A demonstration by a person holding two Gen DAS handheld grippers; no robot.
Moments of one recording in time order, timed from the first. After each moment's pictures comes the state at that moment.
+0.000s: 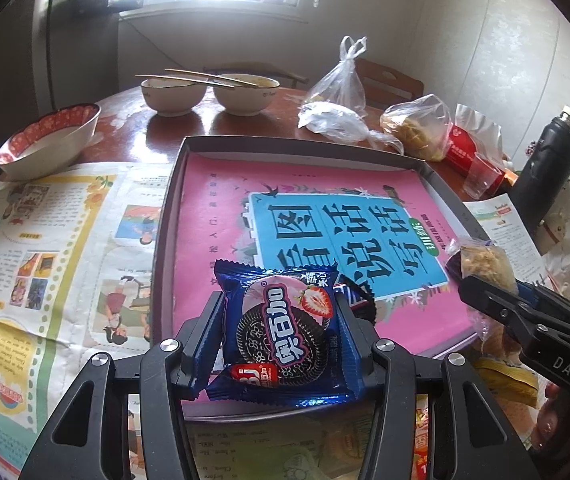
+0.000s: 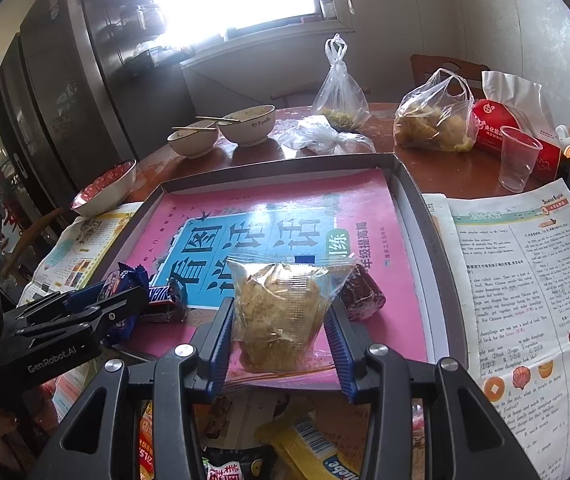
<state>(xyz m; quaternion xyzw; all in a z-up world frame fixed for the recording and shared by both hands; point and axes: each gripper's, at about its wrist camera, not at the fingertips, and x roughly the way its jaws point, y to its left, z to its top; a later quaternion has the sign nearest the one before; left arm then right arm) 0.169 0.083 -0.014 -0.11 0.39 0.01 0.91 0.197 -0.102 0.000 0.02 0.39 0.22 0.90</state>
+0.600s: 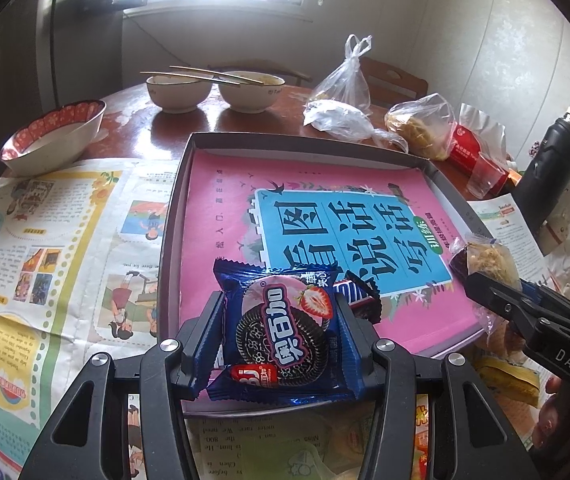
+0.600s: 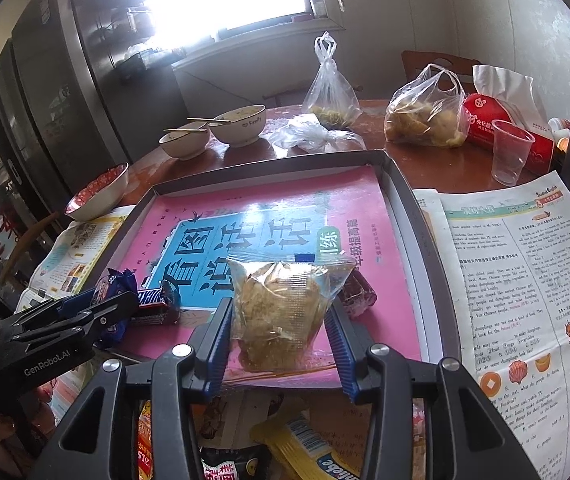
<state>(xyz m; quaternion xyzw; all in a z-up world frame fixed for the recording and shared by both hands) 0.168 0.084 -0.014 -0.11 0.39 0.02 0.91 0.198 -0.105 0.001 0.02 0.39 0.21 0.90</state>
